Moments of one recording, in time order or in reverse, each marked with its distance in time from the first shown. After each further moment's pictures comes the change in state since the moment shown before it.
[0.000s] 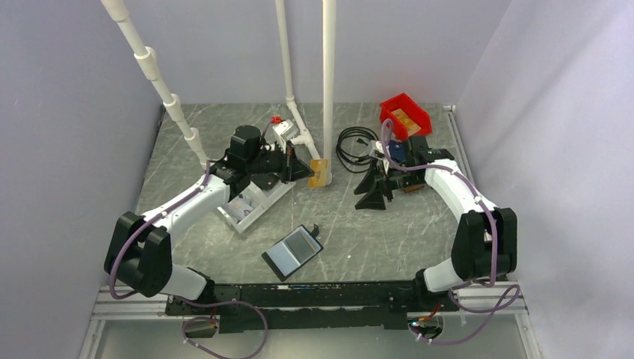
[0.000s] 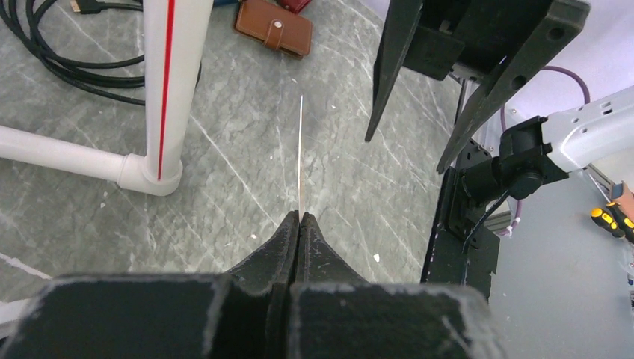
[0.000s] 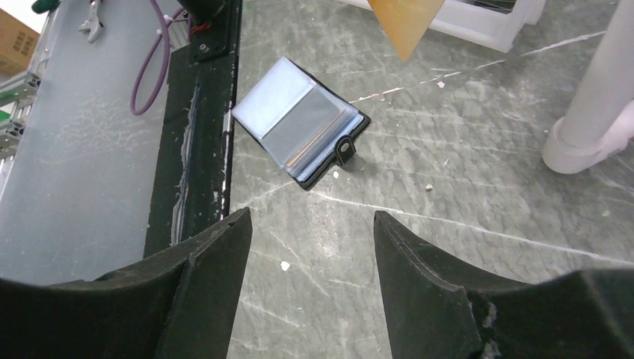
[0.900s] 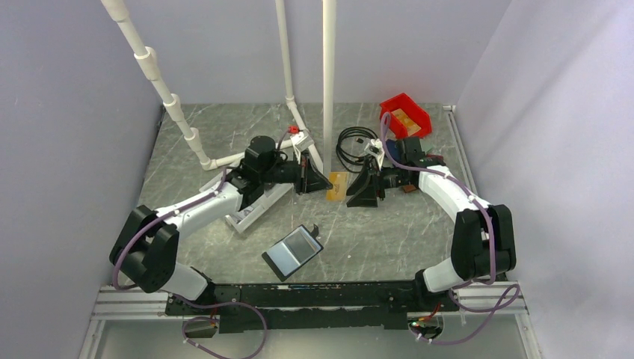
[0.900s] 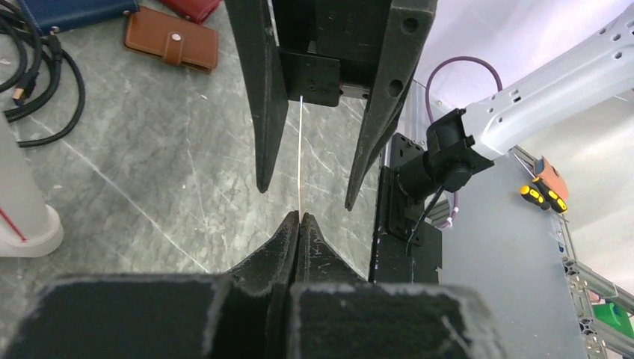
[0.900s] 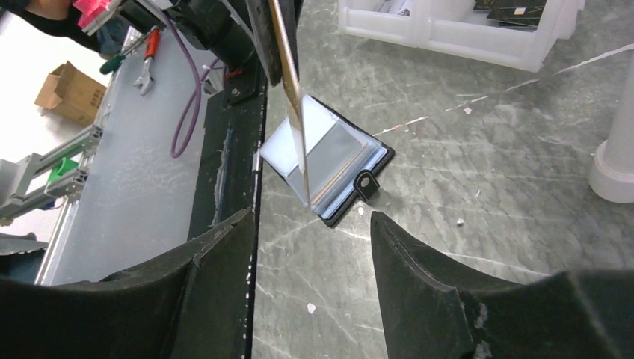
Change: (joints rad) left arm -0.123 0.040 -0.065 0.252 0.066 -0.153; right arm 0.052 0.009 -0.104 0.376 -0.081 0.402
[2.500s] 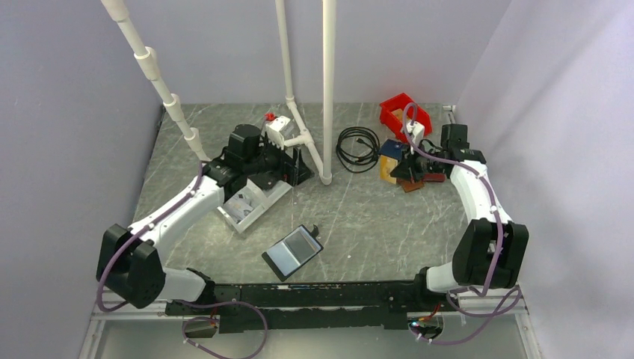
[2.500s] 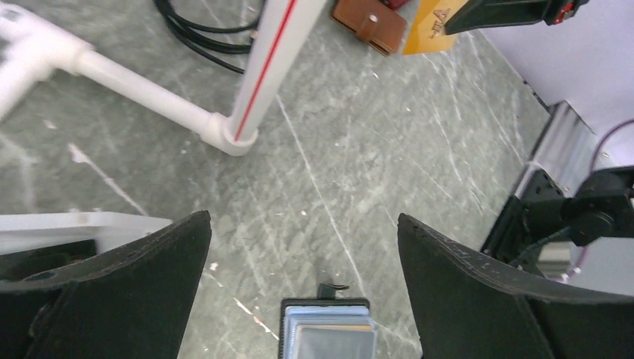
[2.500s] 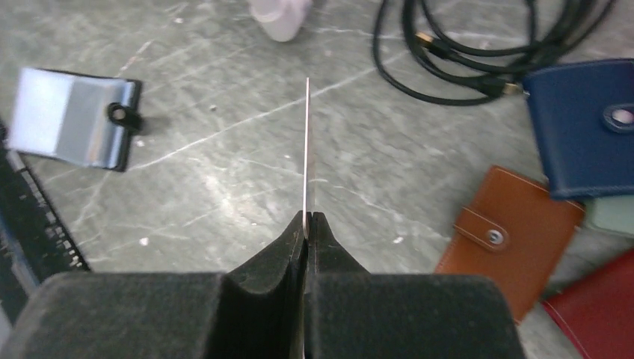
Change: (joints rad) left arm 0.091 -0.092 0.119 -0.455 -0.333 0.143; right arm -0.286 -0.062 0.134 -0.138 0.458 -0.070
